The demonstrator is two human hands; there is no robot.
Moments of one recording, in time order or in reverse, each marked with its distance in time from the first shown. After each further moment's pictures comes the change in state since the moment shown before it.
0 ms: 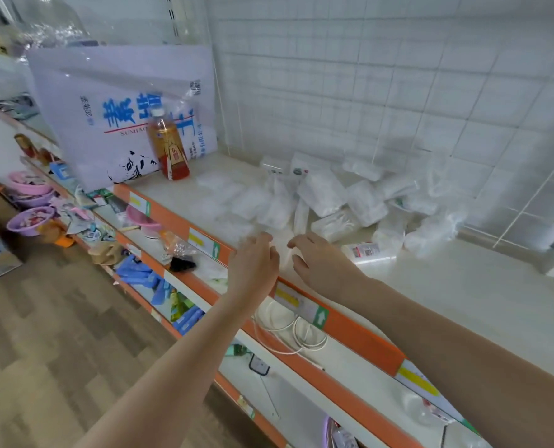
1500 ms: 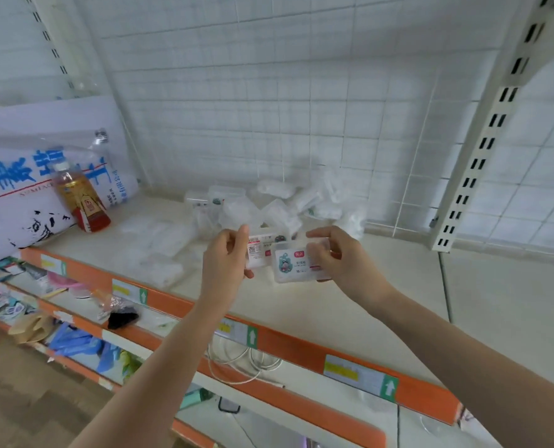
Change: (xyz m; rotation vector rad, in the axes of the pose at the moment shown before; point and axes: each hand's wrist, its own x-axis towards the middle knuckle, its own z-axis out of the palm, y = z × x) left_hand -0.007 0.098 -0.025 -0.776 -0.007 0.056; right_hand -0.102 0.056 -0.080 0.818 0.434 0.371
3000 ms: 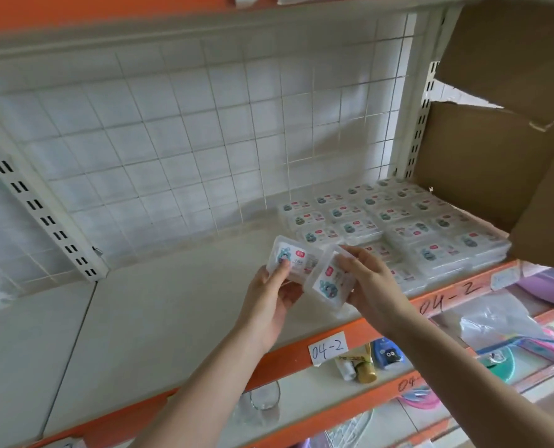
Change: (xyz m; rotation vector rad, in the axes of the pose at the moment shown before) left_hand -0.347 0.220 0.445 -0.819 -1.030 -0.527; right_hand -0.336 0.127 -0.460 0.599 0.774 0.203
